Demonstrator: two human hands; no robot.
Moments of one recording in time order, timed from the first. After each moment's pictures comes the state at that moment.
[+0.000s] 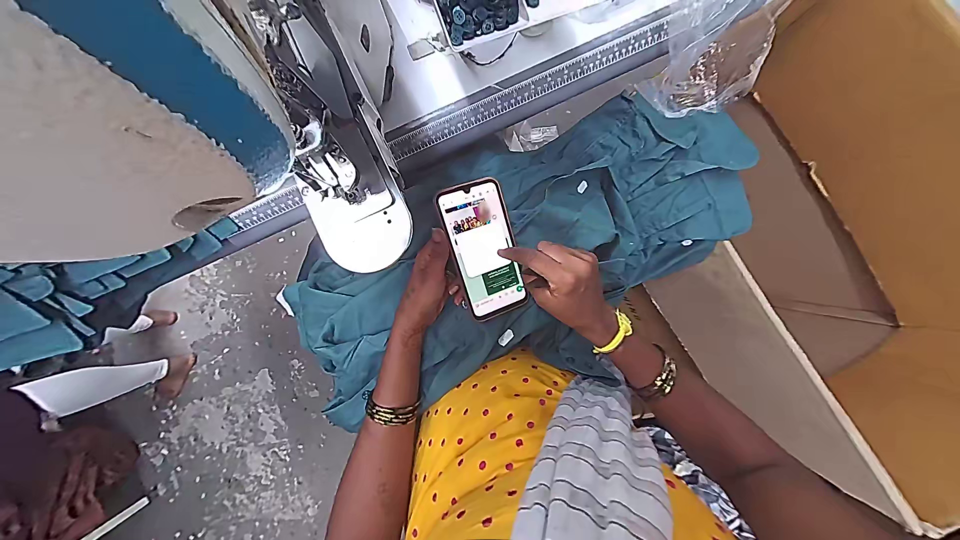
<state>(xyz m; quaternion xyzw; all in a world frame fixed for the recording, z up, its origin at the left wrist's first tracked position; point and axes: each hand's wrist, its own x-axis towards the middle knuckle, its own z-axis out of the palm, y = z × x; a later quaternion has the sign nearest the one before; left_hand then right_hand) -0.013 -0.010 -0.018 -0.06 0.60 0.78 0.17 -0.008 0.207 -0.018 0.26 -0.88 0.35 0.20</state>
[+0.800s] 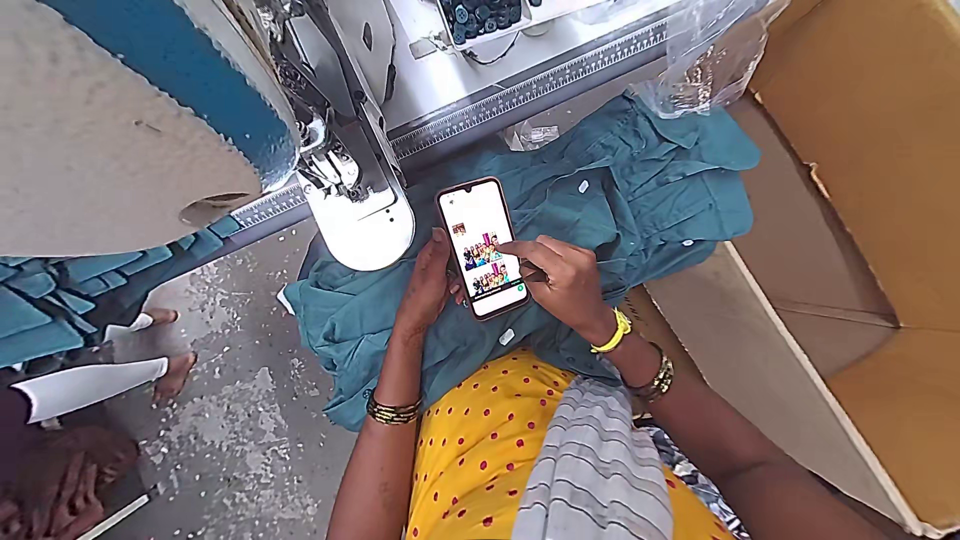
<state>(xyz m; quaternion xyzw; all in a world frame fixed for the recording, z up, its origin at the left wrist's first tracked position) -0.012 -0.010 -0.021 -0.05 0.58 0.79 0.16 -0.011 0.200 -0.010 0.24 -0.87 0.39 0.19</state>
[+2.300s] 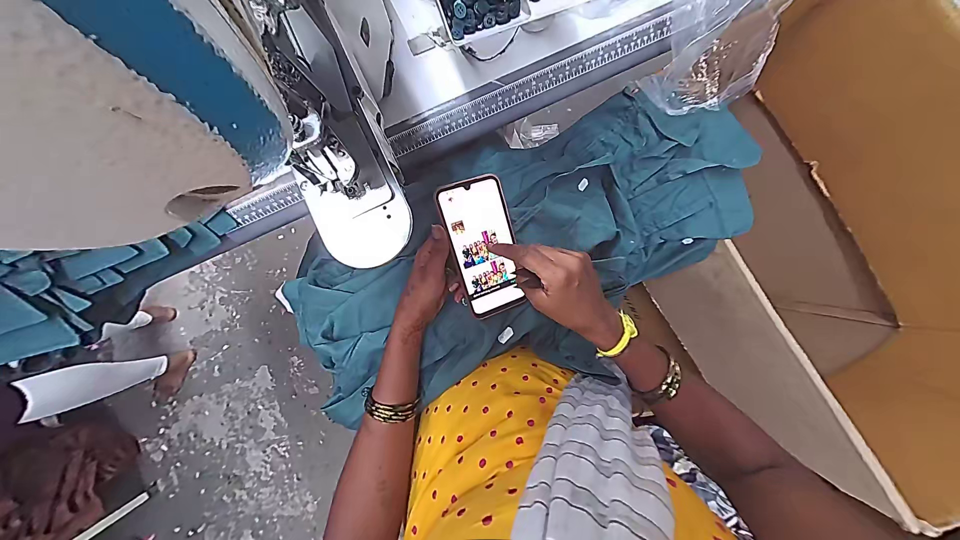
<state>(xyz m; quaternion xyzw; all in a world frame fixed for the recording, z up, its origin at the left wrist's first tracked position) -0.012 -0.010 -0.020 -0.04 0.59 0.79 0.17 -0.006 0.204 -0.007 0.27 -0.88 0.37 0.12</state>
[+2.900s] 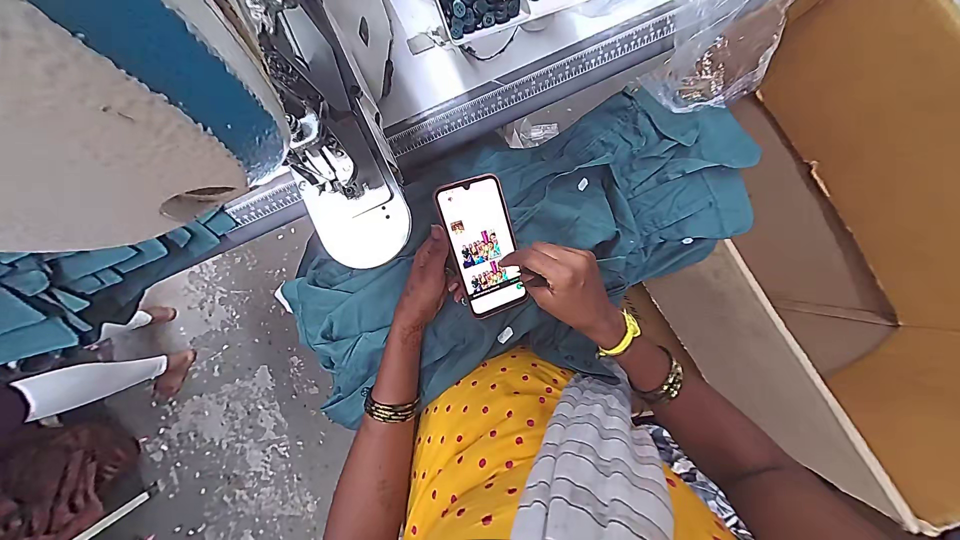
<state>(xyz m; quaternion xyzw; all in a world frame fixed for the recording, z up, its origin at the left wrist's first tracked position) -0.013 -0.009 -0.019 -0.06 0.59 0.79 0.17 -0.007 0.209 -0.010 0.27 -0.87 0.38 0.14</state>
